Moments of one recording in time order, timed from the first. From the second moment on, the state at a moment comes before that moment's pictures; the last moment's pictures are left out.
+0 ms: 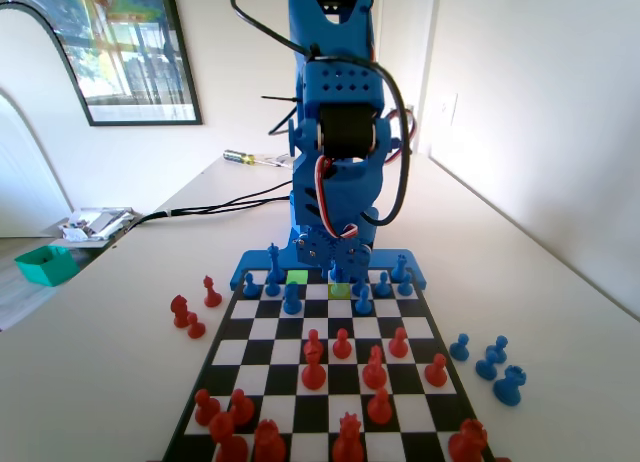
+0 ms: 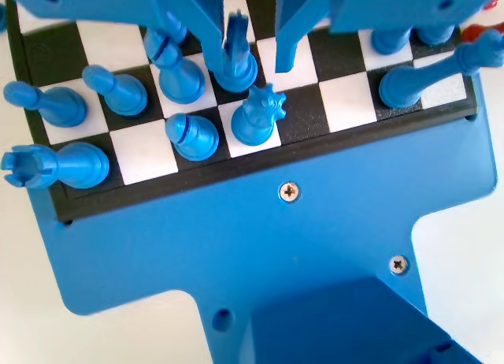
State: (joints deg) arm -1.8 85.3 131.1 54.1 -72.9
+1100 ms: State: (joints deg) arm 3.1 89.2 126.4 62.5 -79.1
